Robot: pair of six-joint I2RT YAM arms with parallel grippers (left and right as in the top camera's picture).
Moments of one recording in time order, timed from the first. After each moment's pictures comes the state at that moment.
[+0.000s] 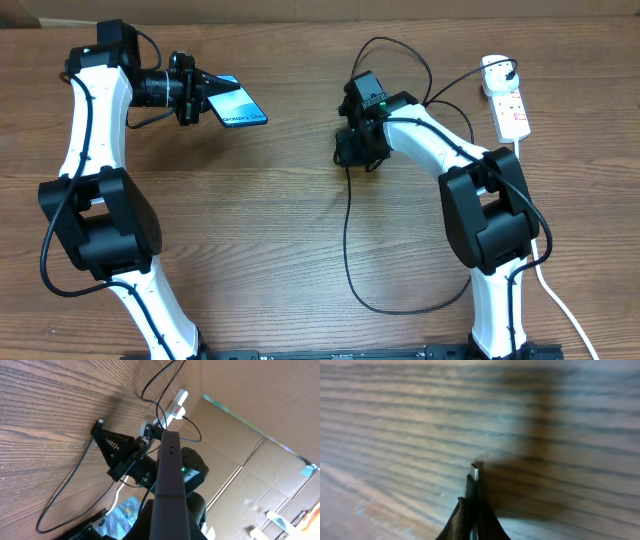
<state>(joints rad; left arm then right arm) 0.18 2.15 1.94 -1.21 1.13 -0.66 0.43 2.21 1.61 -0.76 -0.24 0.23</state>
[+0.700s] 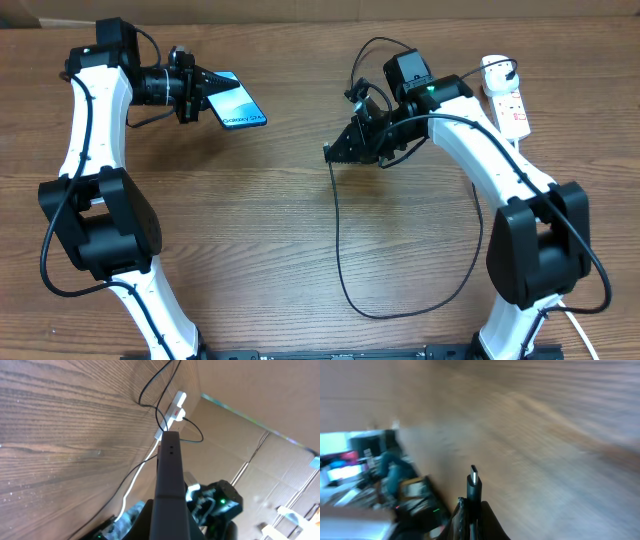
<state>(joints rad) 0.18 2.15 1.94 -1.17 1.12 -0.61 0.33 1.96 1.58 -0.95 -0.90 0.15</state>
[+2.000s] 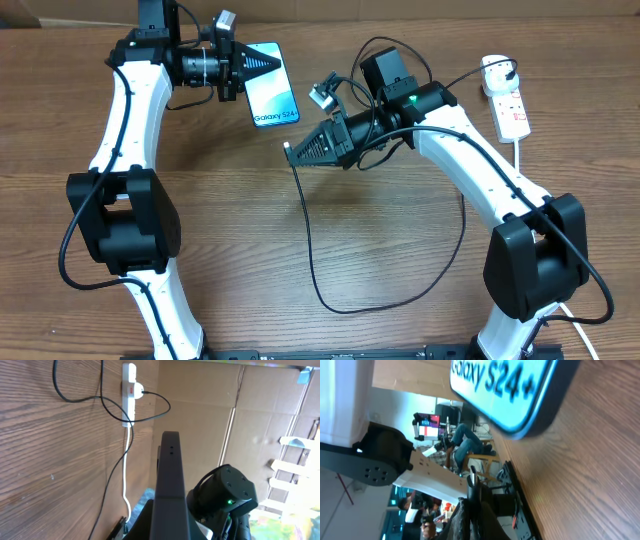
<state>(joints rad) 0.04 2.15 1.94 -0.87 1.31 -0.56 0.43 1.91 1.58 -0.77 -1.30 0.25</state>
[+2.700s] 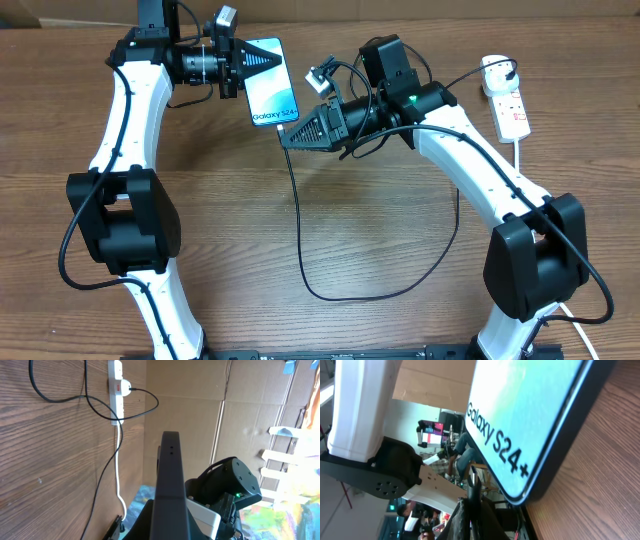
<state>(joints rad) 0.04 2.15 1.94 -0.84 1.37 -0.56 0.43 1.91 1.58 -0.54 -1.30 0.44</state>
